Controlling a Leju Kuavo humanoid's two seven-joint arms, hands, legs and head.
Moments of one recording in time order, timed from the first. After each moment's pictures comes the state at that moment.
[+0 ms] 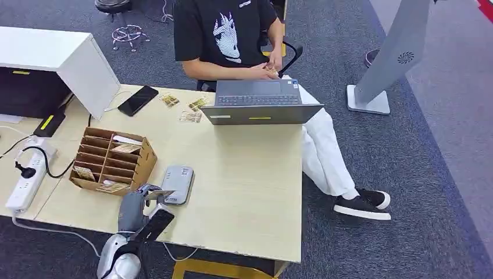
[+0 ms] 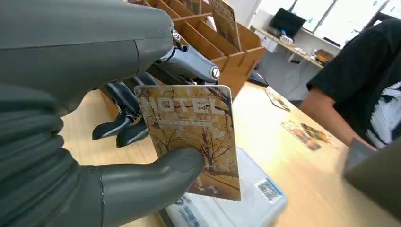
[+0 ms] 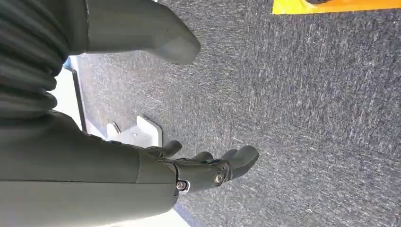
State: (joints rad) left arm -0.05 0.04 -0.11 -1.16 -0.68 0.51 -0.35; right arm -0.03 0.16 -0.36 -0.19 0.68 -0.36 0.22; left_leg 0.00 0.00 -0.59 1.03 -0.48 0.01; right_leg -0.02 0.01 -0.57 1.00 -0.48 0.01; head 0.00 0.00
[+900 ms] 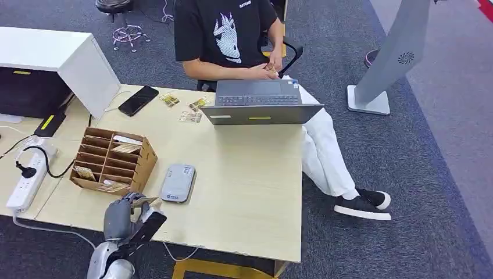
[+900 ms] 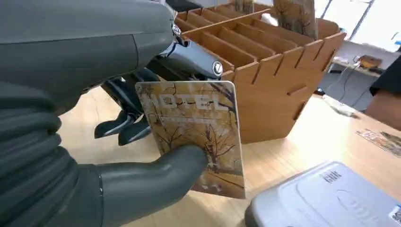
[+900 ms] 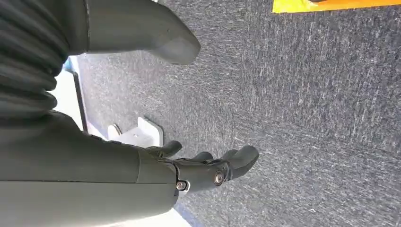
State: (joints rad) left arm -0.08 0.06 -0.02 -0.99 -0.80 0.62 -0.32; right arm -0.03 0.16 -0.40 -0.19 0.70 -0.36 0.21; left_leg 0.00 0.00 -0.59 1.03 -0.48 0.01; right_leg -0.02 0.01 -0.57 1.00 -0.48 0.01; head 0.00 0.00
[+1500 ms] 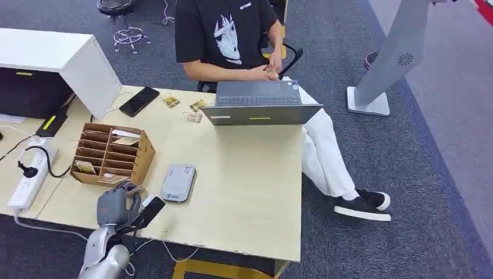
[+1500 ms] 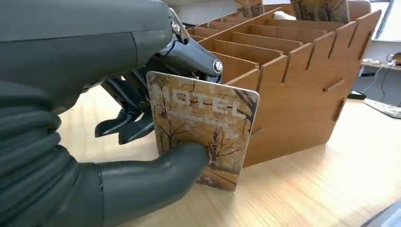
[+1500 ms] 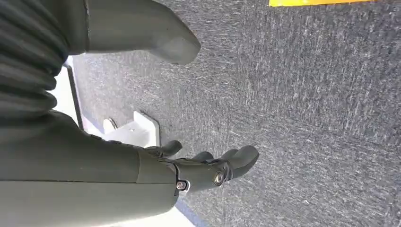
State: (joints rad) left arm -0.22 0.09 0.01 -0.80 -0.99 0.63 -0.17; right arm -0.04 0.16 -0.44 -0.20 0.76 -0.36 0.21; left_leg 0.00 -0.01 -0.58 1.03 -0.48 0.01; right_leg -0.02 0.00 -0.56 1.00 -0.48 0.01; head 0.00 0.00
